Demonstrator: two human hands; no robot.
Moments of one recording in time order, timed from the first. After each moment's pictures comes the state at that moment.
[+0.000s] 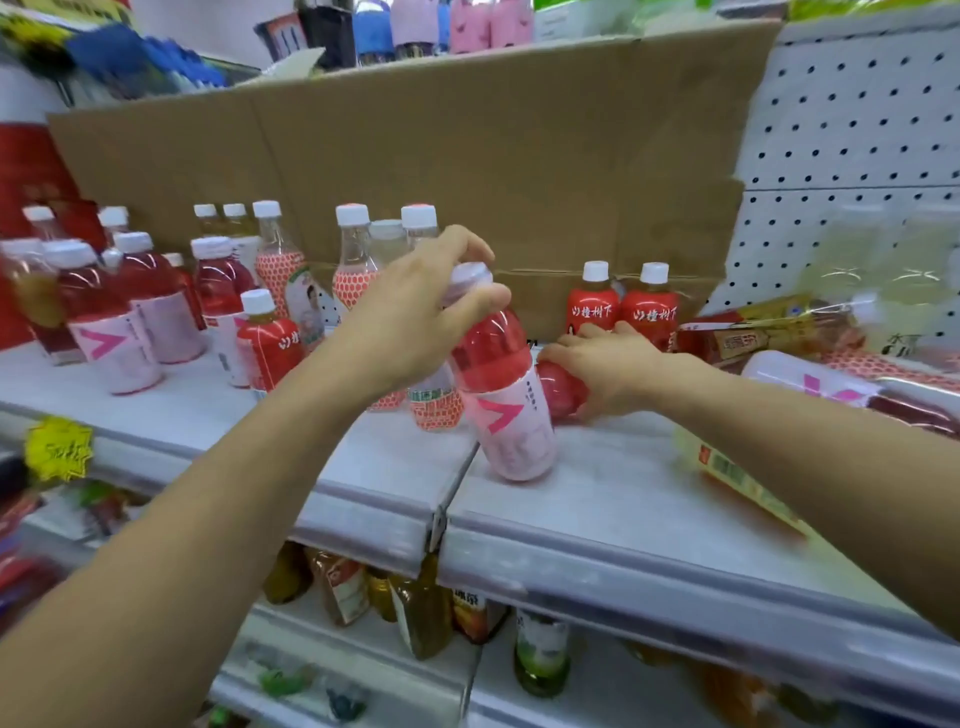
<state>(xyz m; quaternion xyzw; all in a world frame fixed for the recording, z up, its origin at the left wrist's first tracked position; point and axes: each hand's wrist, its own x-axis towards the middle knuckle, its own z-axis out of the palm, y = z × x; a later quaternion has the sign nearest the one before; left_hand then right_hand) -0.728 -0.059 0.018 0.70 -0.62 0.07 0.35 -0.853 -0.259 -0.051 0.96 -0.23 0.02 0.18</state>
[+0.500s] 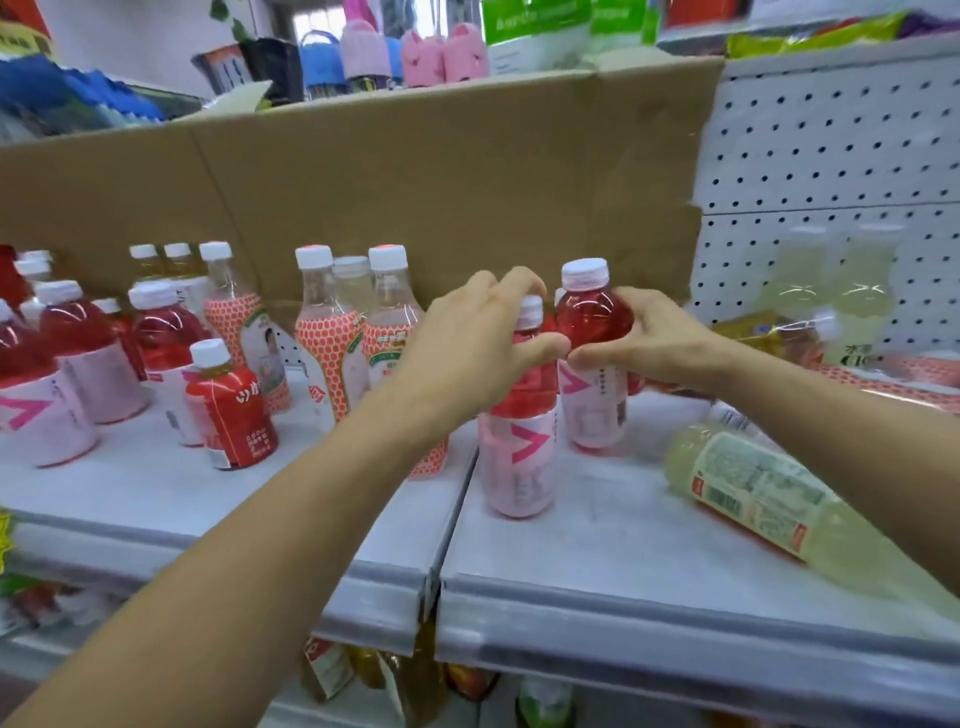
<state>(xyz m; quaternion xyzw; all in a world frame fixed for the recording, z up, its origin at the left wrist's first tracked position) -0.749 -0.109 0.022 0.71 -0.64 0.13 0.24 -0.895 -0.272 -0.010 0.84 -0.32 0.30 -0.32</state>
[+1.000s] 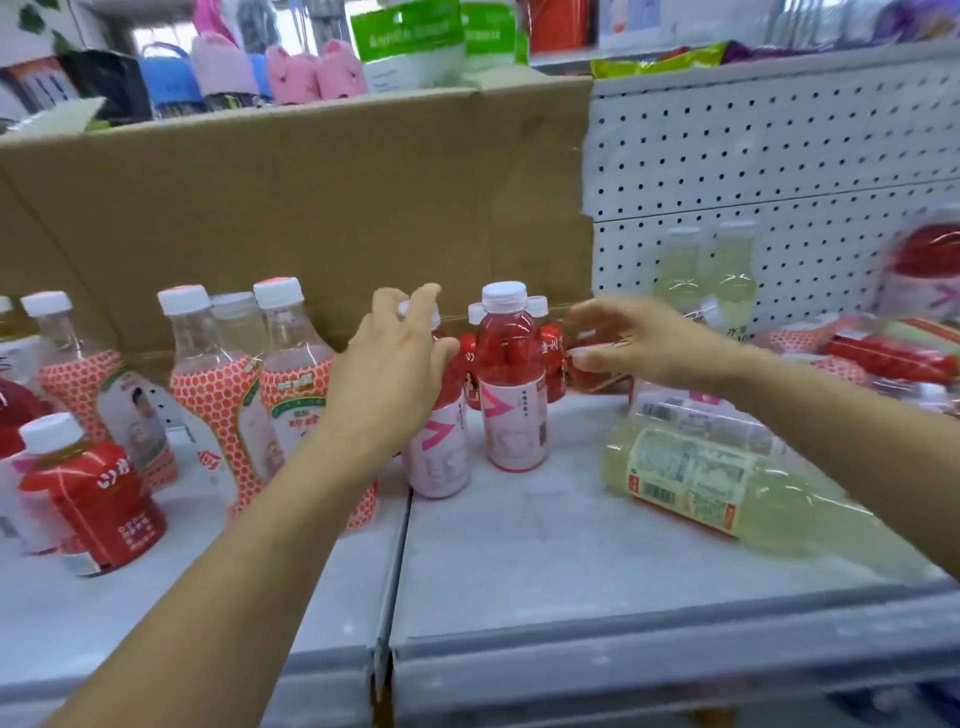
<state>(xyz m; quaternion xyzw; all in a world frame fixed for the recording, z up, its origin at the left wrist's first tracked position) -0.722 -0.155 0.000 0.70 -0.64 0.15 0.26 -0.955 -0.270 -0.009 0.83 -0.39 0.29 -0.27</state>
